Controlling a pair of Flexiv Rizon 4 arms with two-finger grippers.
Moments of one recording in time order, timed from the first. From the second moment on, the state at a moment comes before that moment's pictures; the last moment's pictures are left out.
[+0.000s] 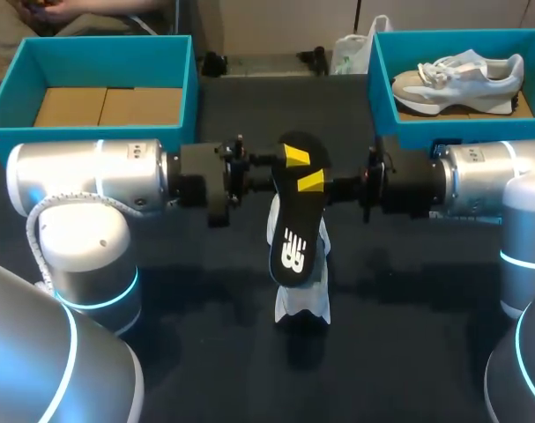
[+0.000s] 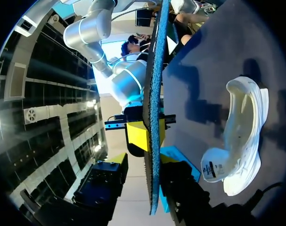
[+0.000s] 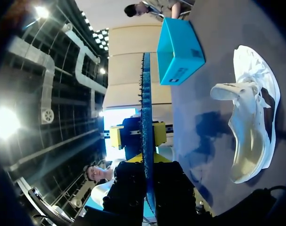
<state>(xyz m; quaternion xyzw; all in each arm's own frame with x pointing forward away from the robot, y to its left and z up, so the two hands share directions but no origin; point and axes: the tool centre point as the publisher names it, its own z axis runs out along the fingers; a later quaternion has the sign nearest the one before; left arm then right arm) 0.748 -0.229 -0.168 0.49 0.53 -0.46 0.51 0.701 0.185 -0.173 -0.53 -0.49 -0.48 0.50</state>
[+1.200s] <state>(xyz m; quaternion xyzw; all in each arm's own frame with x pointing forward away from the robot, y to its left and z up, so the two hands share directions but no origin) 0.738 -0.215 -0.185 0.47 0.59 -0.48 0.45 0.698 0.151 -0.177 -0.57 -0.51 -0.50 0.42</state>
